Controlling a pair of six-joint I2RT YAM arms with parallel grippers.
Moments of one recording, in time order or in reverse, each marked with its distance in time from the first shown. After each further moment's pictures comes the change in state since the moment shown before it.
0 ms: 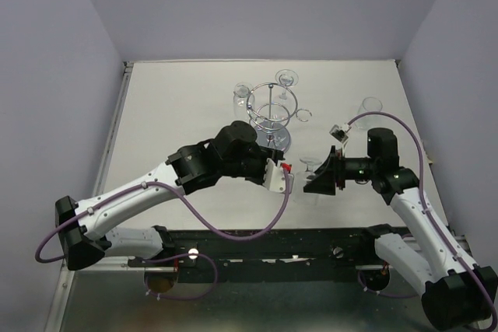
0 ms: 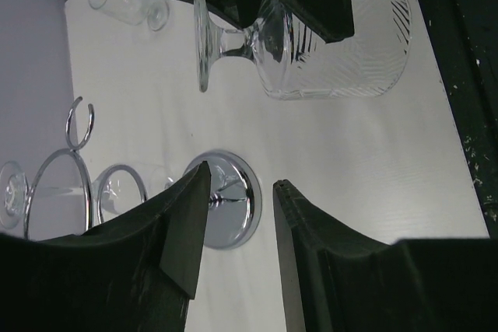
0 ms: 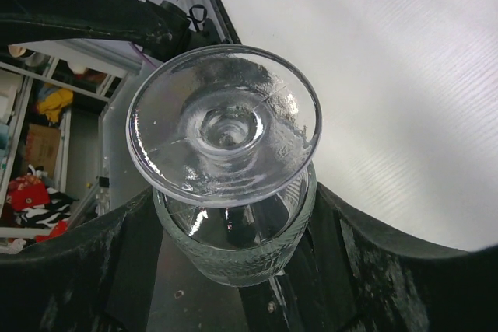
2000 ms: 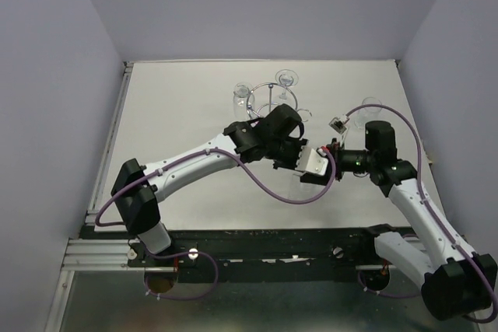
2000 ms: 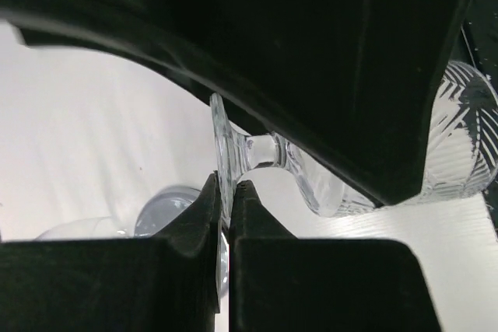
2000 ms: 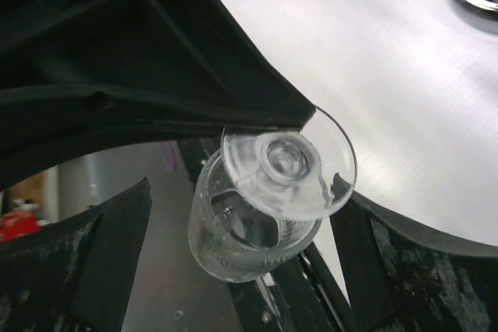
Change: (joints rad) left arm 0.023 0.470 0.318 -0.068 0.098 0.018; right arm 0.001 0.094 0.010 0.059 0.076 0.077
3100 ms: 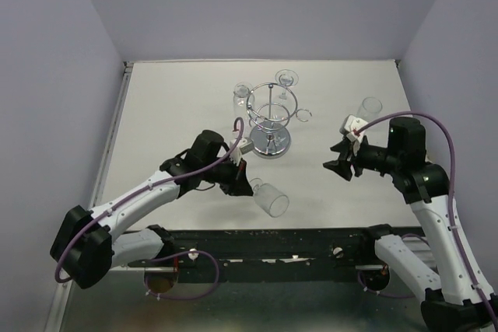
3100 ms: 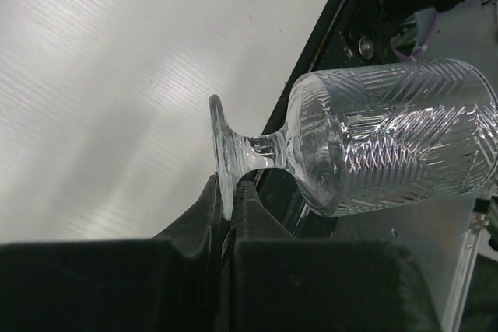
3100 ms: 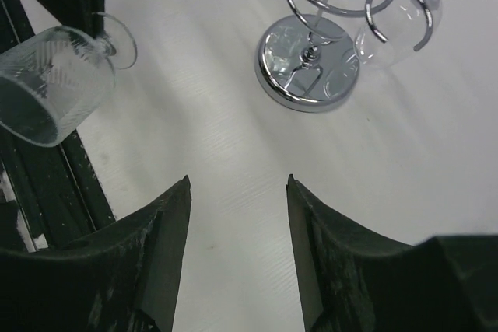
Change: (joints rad) left arm 0.320 -0.530 -0.766 0.267 0.244 -1.099; right arm -0.014 -0.163 0.334 -0.414 0.351 -0.840
